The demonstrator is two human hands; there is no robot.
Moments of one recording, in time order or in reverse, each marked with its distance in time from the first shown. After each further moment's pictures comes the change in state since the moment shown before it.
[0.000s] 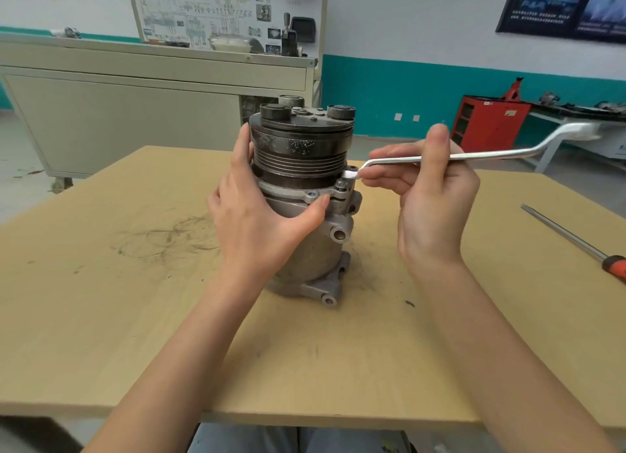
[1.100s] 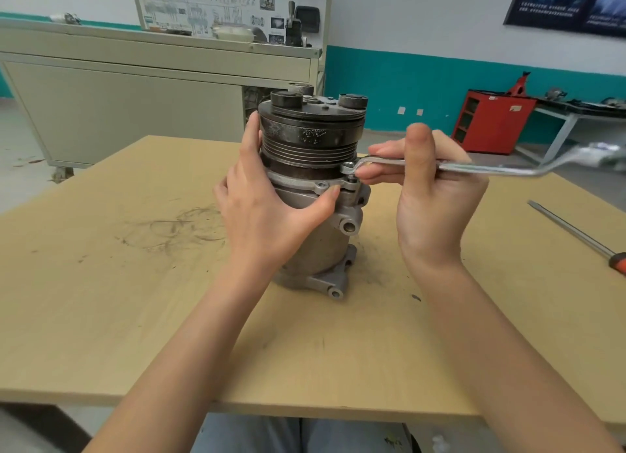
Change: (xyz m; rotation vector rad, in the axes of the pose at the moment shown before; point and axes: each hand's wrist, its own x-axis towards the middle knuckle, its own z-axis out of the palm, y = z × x) left_hand -0.001 0.004 -0.004 0.001 -0.021 -0.009; right_hand -0.011 -0.002 0.014 -0.089 -0.054 -0.225
